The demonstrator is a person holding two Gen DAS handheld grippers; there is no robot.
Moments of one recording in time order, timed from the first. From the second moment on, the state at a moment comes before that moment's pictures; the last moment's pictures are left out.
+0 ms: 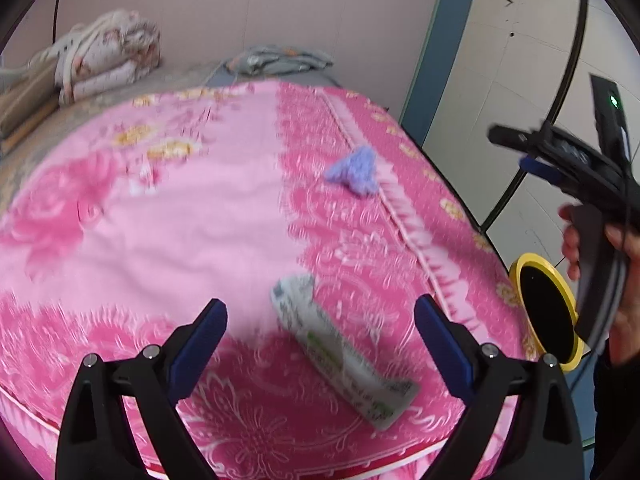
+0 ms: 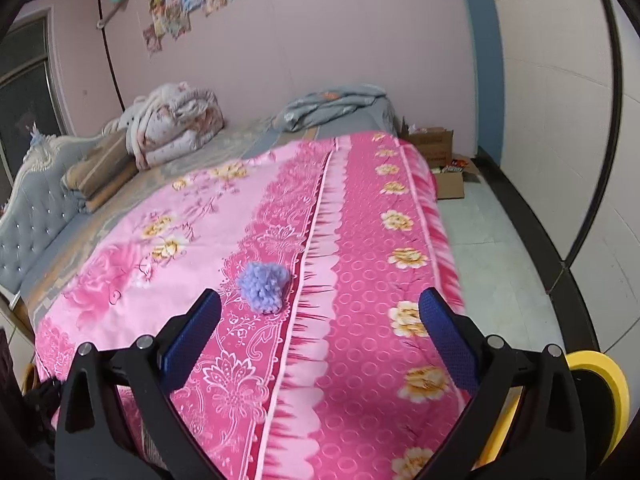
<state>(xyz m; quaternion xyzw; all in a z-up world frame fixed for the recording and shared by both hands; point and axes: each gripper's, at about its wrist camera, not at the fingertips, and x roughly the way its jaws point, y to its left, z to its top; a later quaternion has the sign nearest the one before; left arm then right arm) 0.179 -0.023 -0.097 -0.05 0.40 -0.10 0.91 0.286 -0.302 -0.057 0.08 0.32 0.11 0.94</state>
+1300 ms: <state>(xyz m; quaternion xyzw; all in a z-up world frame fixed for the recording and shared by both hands) 0.202 -0.032 -0.148 -0.08 0.41 -0.10 0.90 0.406 -0.195 -0.163 -0.02 0.40 0.16 0.90</state>
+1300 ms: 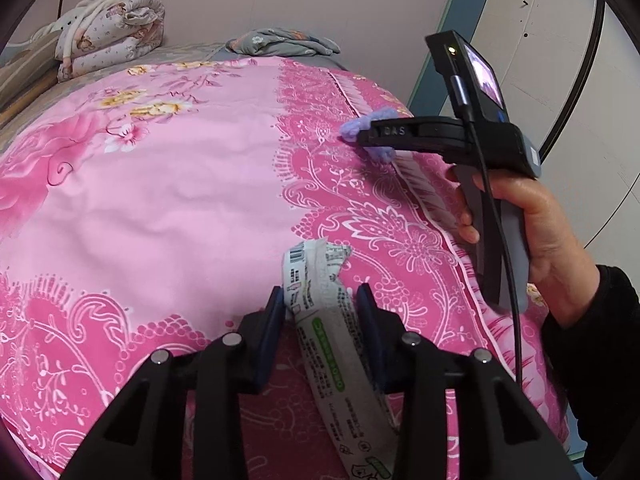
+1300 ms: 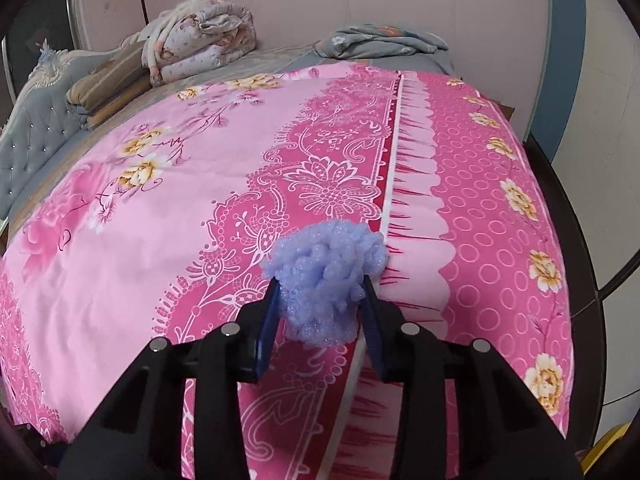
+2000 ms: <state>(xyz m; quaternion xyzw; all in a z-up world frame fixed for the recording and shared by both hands) 0.142 -0.047 -0.051 -0.05 0.29 -0.12 0.95 0.244 -0.290 -0.048 0.05 0.30 0.14 0.94</state>
